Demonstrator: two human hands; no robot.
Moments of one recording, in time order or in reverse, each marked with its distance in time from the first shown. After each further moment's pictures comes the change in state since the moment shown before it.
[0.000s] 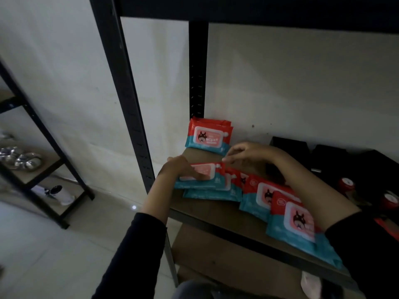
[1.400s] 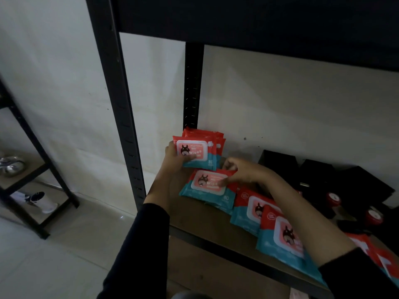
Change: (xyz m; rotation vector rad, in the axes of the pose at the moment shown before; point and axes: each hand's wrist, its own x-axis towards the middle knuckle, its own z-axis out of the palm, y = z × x) left_hand 0.065 0.000 0.006 -0.920 0.283 0.298; right_hand -0.028 -0.013 0.013 0.059 0.052 0.056
